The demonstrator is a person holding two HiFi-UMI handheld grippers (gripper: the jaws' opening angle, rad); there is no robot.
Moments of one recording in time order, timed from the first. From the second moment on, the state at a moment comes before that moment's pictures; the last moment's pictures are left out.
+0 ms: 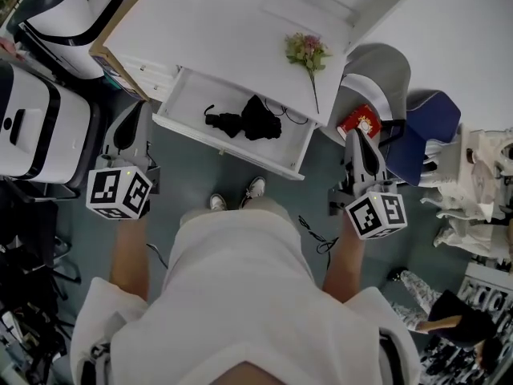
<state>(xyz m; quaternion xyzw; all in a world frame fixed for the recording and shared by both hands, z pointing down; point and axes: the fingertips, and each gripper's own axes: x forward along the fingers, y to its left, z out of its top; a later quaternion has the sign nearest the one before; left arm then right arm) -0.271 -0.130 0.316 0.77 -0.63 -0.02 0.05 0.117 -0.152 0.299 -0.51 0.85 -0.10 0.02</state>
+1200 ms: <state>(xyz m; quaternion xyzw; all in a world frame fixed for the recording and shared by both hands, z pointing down) -0.275 -0.087 0.275 0.78 -0.62 -0.07 -0.03 0.093 -0.117 0.280 -0.51 0.86 -0.03 -0.02</state>
